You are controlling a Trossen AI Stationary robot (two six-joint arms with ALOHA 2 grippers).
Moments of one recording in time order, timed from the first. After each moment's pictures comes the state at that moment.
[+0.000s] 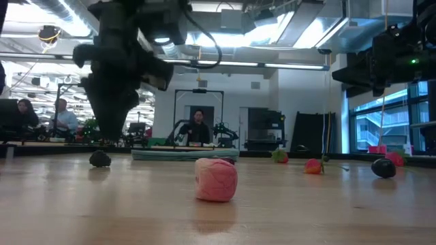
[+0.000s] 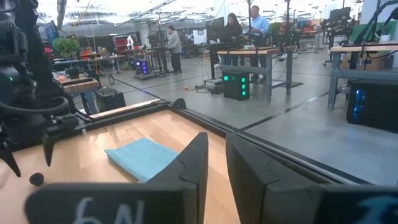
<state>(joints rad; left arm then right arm) -0.09 1.66 1.03 -0.85 0.07 -0.38 -0.28 0.01 0.01 0.06 0.29 0.10</state>
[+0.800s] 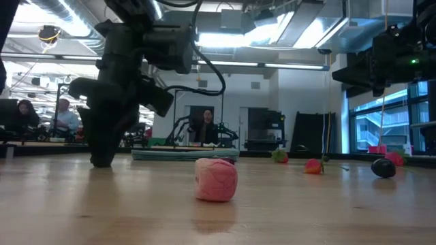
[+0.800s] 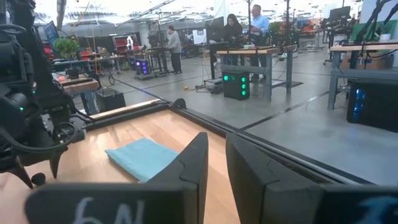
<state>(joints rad) -0.09 1.79 1.04 -0.84 0.07 -0.36 -0.28 0.01 0.01 0.06 0.30 0.10</state>
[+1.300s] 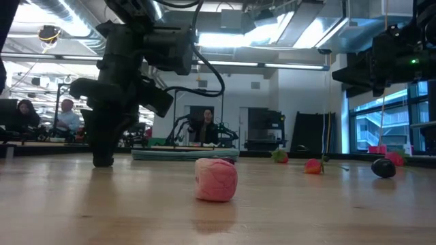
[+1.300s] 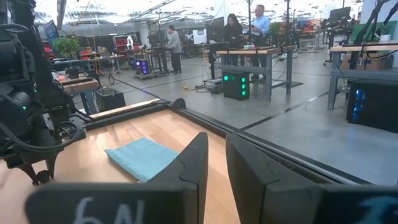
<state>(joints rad) -0.08 1.79 1.04 -0.85 0.08 -0.36 -0.28 0.01 0.01 0.06 0.29 0.10</state>
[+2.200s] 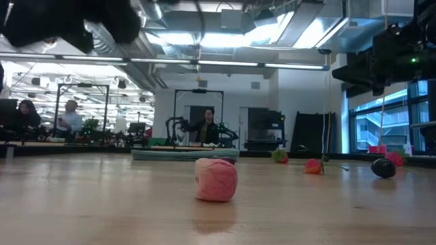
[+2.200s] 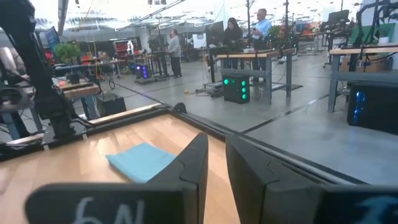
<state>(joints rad) -0.22 1.70 1.40 -1.53 0.51 -0.60 -0.28 0.00 0.01 0.08 0.30 0.11</state>
